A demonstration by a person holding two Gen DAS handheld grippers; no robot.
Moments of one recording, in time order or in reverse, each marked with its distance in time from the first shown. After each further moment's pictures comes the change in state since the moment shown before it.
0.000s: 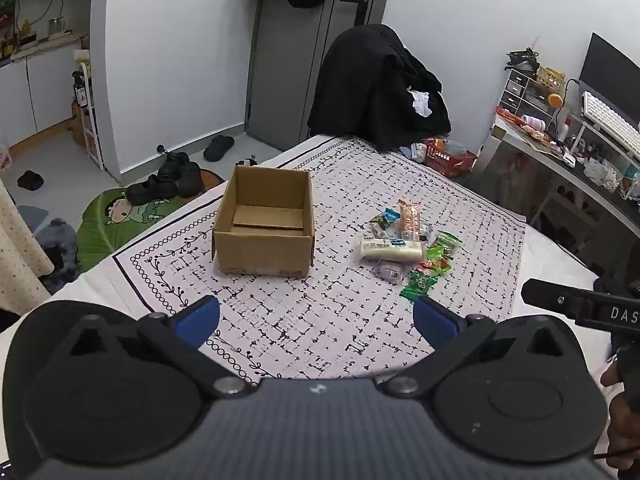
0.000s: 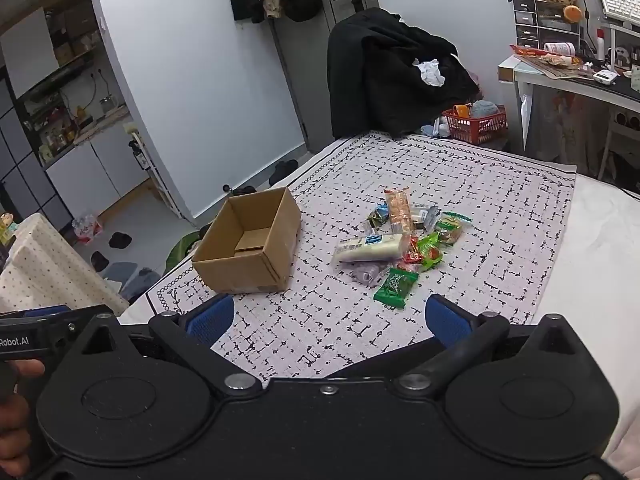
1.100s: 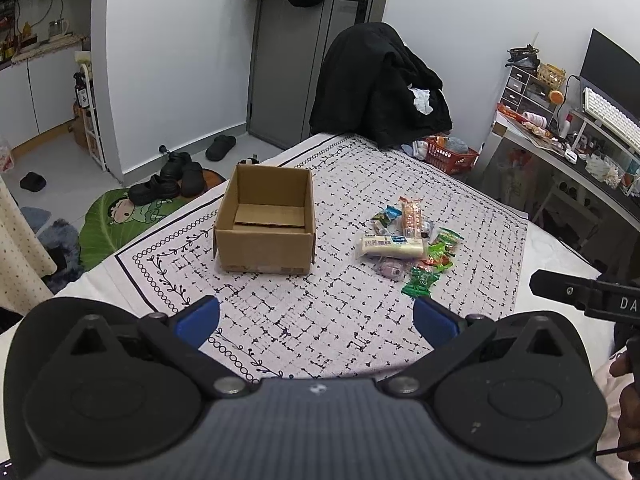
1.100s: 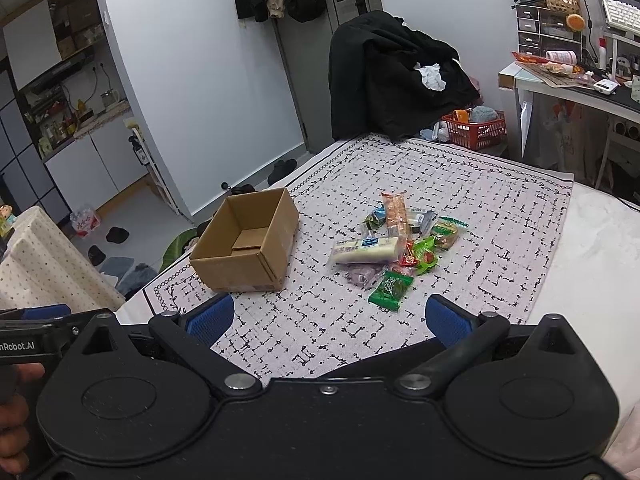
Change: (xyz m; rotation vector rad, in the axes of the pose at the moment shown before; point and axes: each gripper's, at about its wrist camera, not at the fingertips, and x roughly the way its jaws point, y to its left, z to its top) left arm 0.001 -0.004 -0.005 0.013 0.006 0.006; right arm -0.003 -0.001 0.003 -0.023 0.006 -0.014
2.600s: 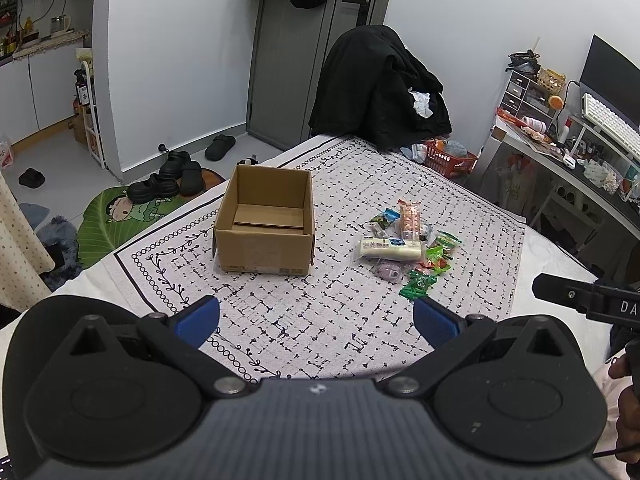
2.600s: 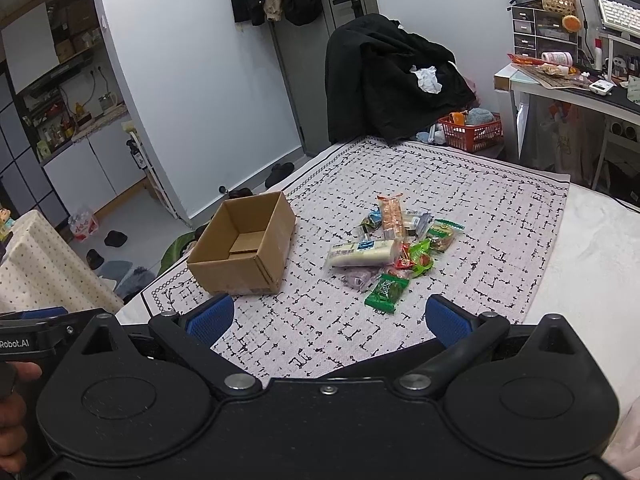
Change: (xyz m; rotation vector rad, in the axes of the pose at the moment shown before) left arm -0.002 0.001 0.002 -0.013 -0.002 -0.004; right arm -0.002 -0.004 0.001 0.009 -0.013 -0.006
